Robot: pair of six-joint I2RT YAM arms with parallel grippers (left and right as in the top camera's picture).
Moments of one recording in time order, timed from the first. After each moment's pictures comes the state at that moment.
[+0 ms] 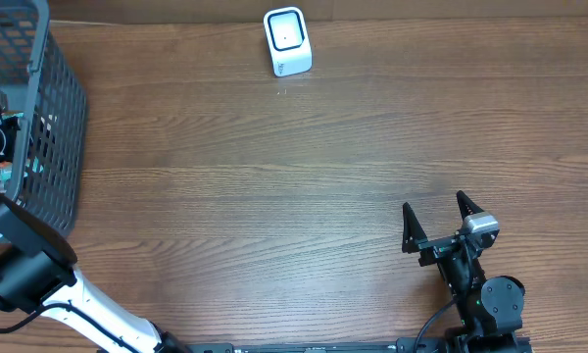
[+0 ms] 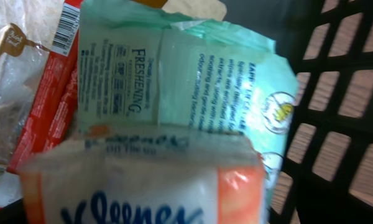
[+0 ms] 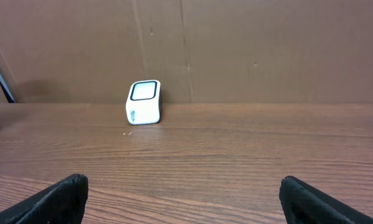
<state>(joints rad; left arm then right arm) 0.68 2.13 1.91 -1.05 0.14 0.28 0.13 0.01 0.02 -0.03 -0.11 0.10</state>
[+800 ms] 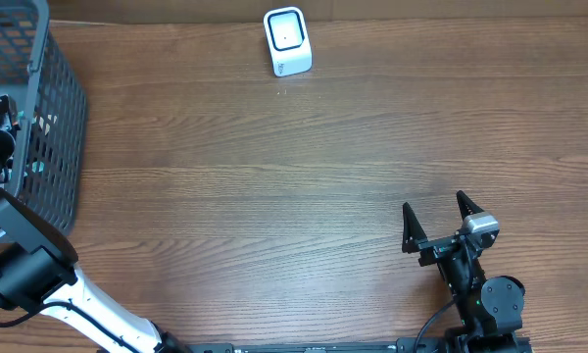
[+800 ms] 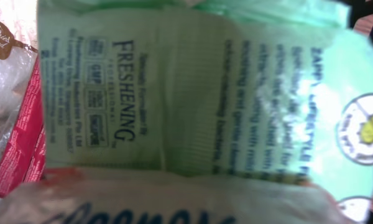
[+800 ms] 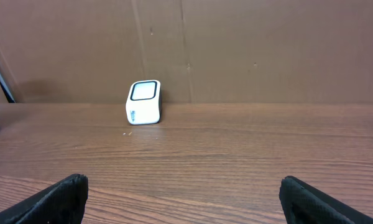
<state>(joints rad) 0.67 2.13 1.82 -0.93 0.10 0.28 0.13 0.01 0.02 -0.02 -0.11 0.10</state>
